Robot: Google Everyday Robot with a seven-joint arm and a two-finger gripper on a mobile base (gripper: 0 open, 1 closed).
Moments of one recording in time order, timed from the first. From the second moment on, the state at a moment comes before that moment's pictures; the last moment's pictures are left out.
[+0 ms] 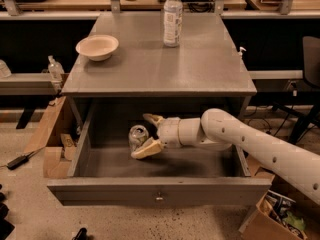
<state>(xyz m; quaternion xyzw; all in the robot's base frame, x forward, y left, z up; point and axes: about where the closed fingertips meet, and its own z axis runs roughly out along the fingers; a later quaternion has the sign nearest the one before) 0.602 0.051 0.662 -0.54 0.61 0.32 0.48</state>
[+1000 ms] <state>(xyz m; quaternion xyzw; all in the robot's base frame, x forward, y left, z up) 0.561 0.092 0.680 -0.58 0.58 0.36 0.45</state>
